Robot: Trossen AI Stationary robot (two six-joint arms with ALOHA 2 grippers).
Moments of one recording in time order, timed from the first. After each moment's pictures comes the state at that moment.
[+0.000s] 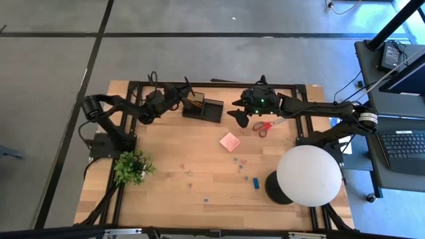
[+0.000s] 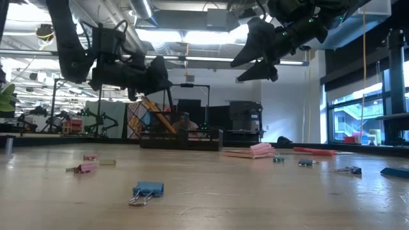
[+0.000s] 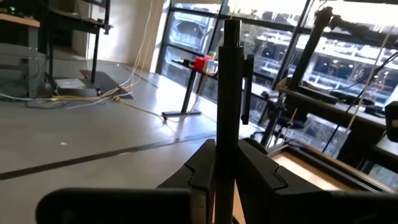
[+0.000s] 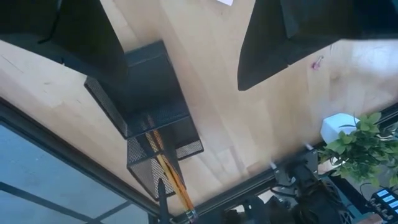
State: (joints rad) left arm 0.59 1.61 0.39 1.29 -0.20 -0.30; right arm -0.34 1.34 0.85 0.01 -0.08 0.28
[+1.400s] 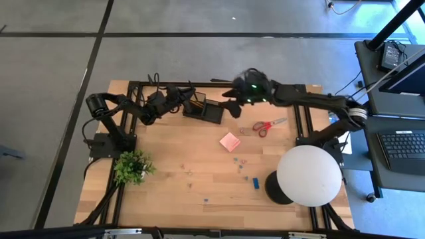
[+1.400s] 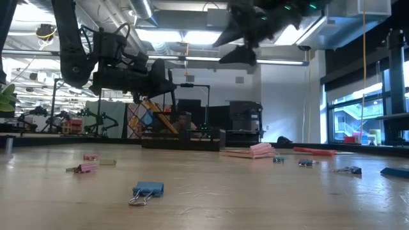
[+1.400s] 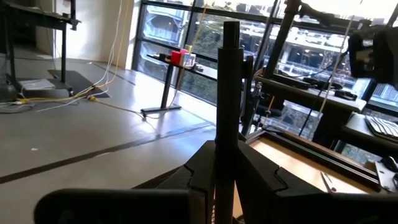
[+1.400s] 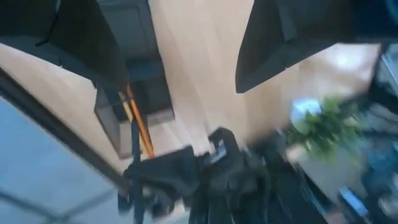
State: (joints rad) left arm 0.59 1.67 0.39 1.34 -0.09 -0.26; right arm -0.38 1.52 1.22 -0.20 -0.21 0.23
